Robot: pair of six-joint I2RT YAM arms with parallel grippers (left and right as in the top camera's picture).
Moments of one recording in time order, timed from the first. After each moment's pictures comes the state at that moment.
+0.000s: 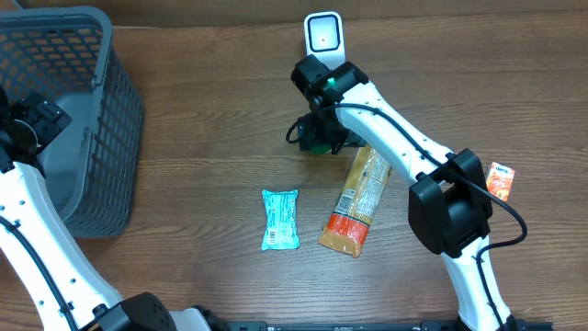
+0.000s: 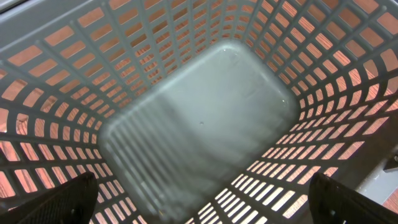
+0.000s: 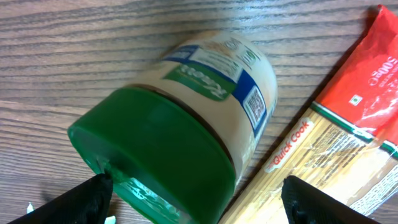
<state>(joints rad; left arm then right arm) 0.62 1.55 1.78 -1.09 -0.14 -0.26 0.61 2.30 2.08 -1.26 0.01 0.54</state>
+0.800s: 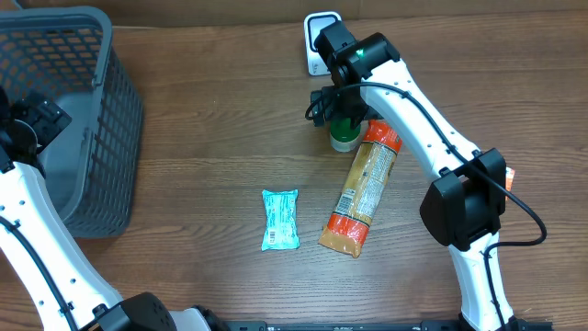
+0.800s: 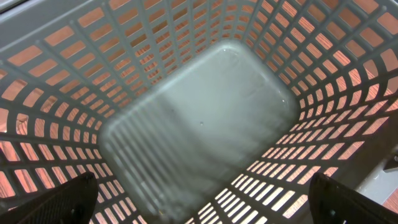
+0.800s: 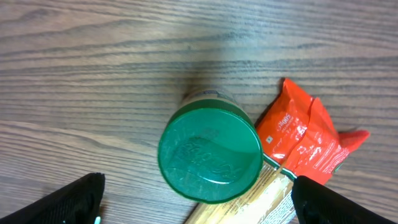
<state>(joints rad) 0.62 1.55 1.78 -1.09 -0.14 -0.26 0.52 2.29 2.24 -1.33 0.02 0.38</state>
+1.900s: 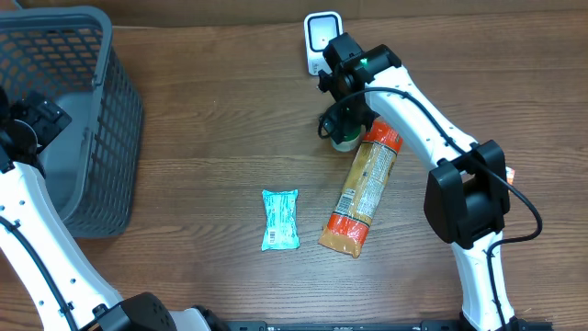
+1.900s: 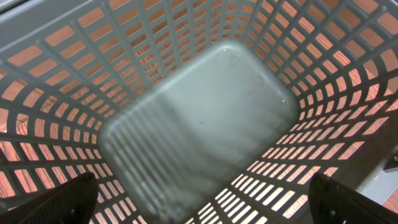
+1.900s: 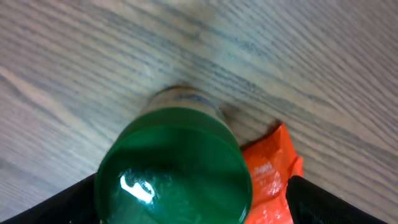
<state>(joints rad) 0.62 1.55 1.78 -1.09 -0.14 -0.26 0.48 2.29 2.07 -1.19 0.02 -0.14</state>
